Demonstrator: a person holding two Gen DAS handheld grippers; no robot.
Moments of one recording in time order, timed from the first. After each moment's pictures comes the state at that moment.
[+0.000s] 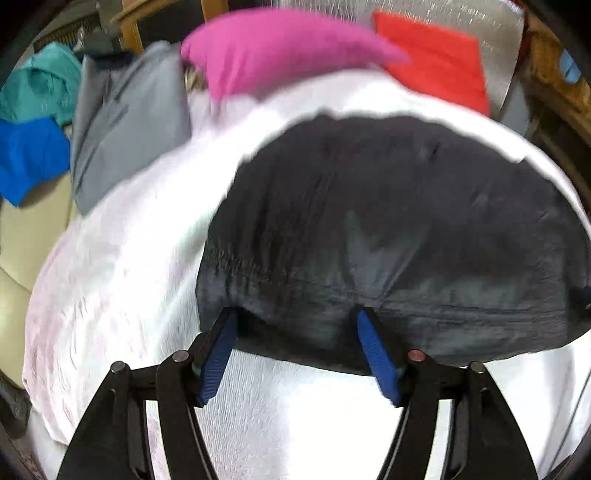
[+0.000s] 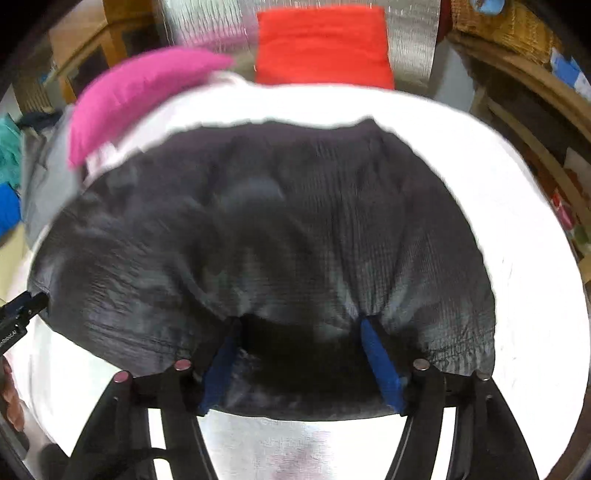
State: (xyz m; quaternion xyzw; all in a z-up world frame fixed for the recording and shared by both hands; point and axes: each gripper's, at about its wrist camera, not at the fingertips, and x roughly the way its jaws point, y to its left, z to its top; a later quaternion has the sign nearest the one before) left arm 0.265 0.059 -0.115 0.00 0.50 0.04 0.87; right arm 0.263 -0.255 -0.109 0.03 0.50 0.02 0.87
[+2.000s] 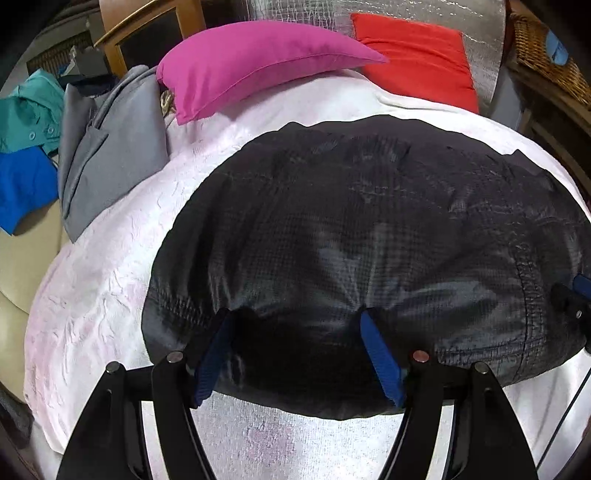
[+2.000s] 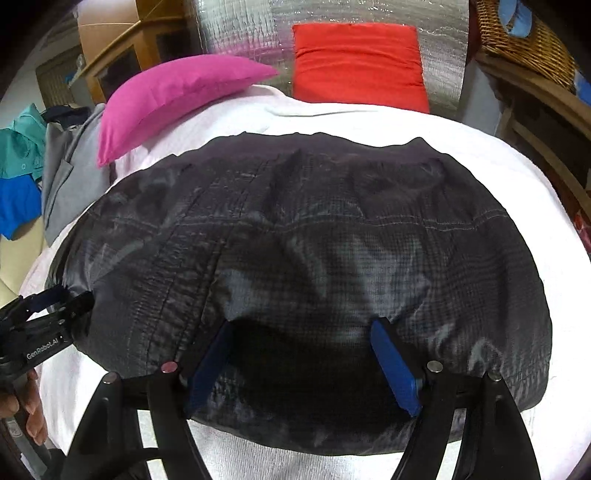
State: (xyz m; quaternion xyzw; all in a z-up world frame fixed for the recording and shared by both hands) left arm 0.270 0.012 -0.106 0.03 0.47 0.04 0.88; right arm 0.276 -0.220 -0.108 0.04 0.46 0.07 0.89
